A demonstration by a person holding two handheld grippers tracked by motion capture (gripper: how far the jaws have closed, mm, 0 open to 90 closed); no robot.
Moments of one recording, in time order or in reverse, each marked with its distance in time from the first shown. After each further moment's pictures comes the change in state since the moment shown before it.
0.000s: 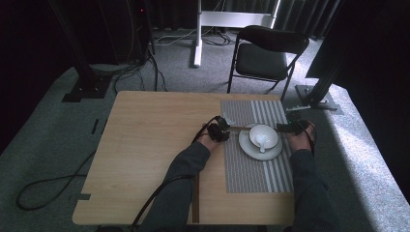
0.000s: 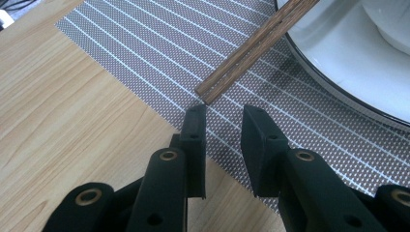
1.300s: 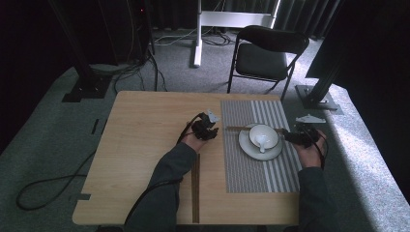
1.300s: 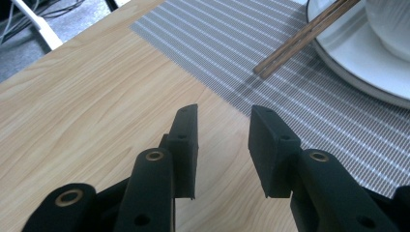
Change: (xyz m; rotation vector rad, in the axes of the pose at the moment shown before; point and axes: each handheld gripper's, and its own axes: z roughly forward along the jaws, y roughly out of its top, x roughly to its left) left arm 0.029 -0.027 -0.058 -0.069 0.065 -0.064; right arm 0.019 -0.040 -0.079 -0.203 0.017 -0.059
